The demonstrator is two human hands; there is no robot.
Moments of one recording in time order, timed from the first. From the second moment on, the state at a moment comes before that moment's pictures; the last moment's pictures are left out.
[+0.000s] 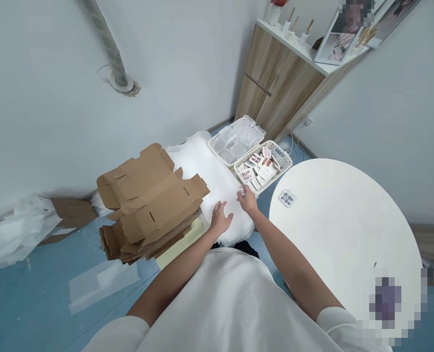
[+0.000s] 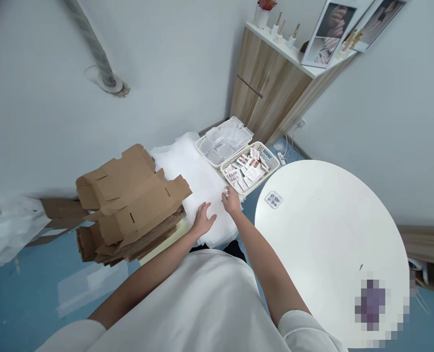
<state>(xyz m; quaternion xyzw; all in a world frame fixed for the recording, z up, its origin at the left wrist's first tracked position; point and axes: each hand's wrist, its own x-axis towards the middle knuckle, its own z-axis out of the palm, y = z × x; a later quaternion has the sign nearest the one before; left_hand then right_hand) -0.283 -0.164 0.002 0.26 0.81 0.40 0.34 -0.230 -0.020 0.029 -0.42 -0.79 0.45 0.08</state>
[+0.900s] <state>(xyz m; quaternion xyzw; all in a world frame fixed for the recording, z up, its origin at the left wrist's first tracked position) -0.102 -0.049 0.042 0.73 0.52 0.15 0.42 0.125 -0.071 0.075 -0.52 -0.44 0.59 0.44</state>
